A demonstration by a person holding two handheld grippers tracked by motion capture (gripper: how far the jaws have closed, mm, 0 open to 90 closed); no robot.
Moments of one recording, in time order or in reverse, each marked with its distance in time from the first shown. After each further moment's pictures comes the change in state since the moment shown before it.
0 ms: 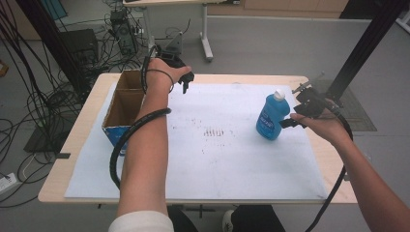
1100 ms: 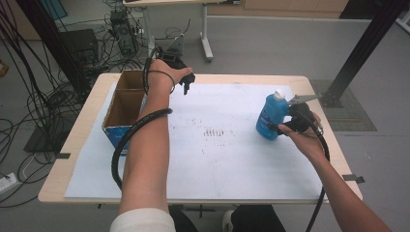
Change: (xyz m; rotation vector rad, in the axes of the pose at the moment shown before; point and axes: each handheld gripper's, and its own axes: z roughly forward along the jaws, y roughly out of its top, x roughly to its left) left arm 0.000 0.002 0.007 0.009 -0.001 0.001; right arm 0.012 -0.029 0.053 -0.323 -0.087 0.011
